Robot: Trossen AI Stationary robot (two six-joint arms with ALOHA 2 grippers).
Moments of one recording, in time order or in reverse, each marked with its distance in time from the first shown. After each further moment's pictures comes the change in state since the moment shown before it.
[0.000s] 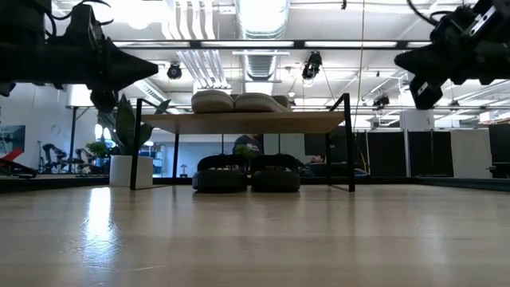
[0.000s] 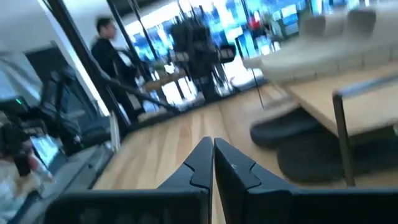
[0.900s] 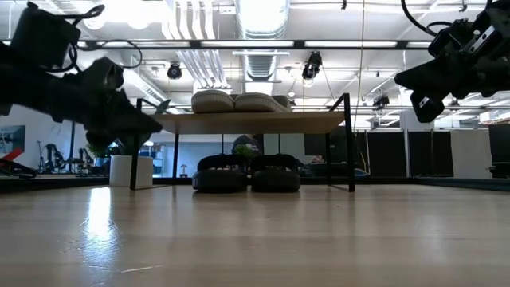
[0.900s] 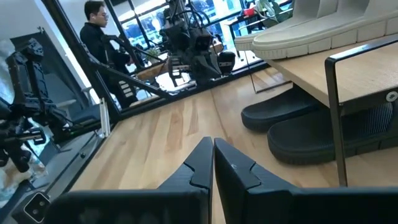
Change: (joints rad) left arm 0.000 0.359 -0.003 0.000 0.000 -0.179; right arm 0.000 0.001 -0.059 0.017 0.008 -0.021
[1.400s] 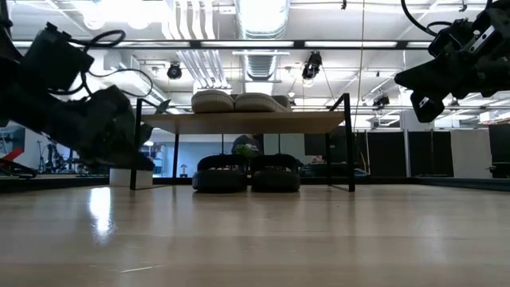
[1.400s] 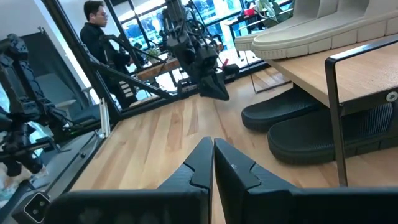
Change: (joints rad) left arm 0.000 0.246 0.012 0.000 0.000 0.000; right arm 0.000 0.000 0.000 0.000 0.000 0.000
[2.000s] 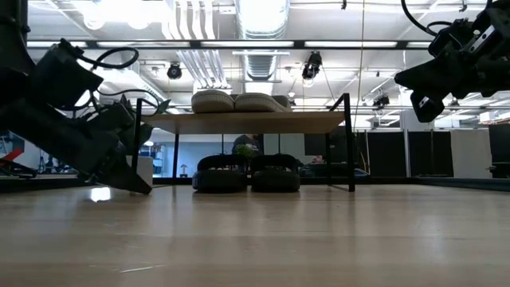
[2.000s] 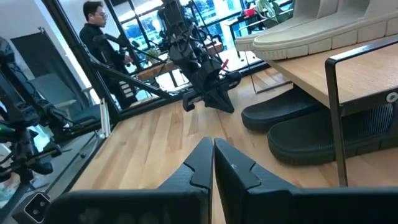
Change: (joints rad) left arm -0.001 0.229 0.034 0.025 -0.009 0.001; right arm 0.000 0.000 0.001 0.000 0.000 0.000
